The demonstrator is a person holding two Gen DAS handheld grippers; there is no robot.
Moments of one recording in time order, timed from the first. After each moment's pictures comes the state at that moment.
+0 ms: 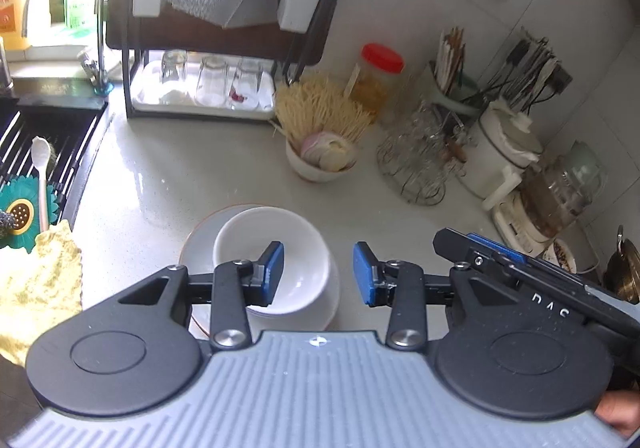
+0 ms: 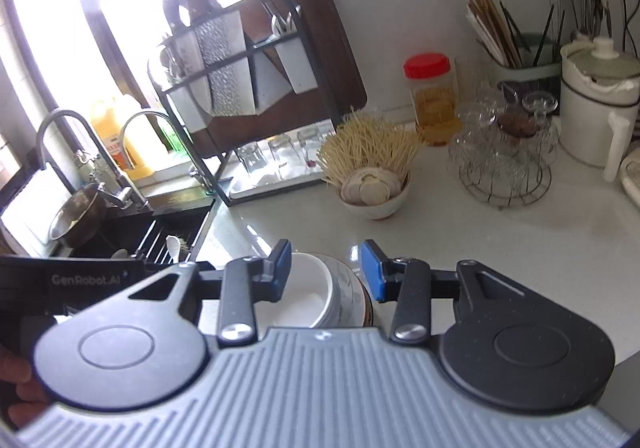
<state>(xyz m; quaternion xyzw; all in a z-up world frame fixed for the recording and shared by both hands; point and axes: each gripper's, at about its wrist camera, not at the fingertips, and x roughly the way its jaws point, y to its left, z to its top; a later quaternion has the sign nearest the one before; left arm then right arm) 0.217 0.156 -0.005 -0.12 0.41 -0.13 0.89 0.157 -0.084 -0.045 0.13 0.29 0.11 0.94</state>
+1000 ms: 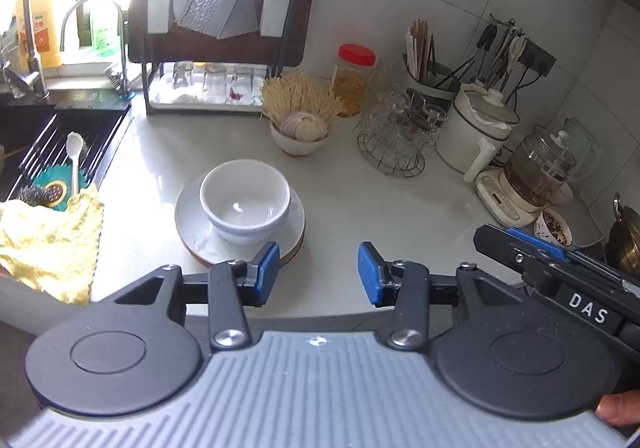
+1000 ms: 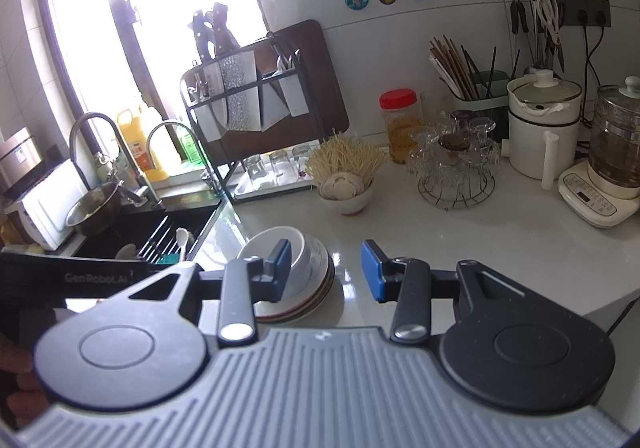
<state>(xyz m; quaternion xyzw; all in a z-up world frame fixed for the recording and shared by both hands) 0.072 0.098 0.023 -0.09 0.39 -0.10 0.91 0.025 -0.140 -0.028 0.11 0.25 0.11 0.96</state>
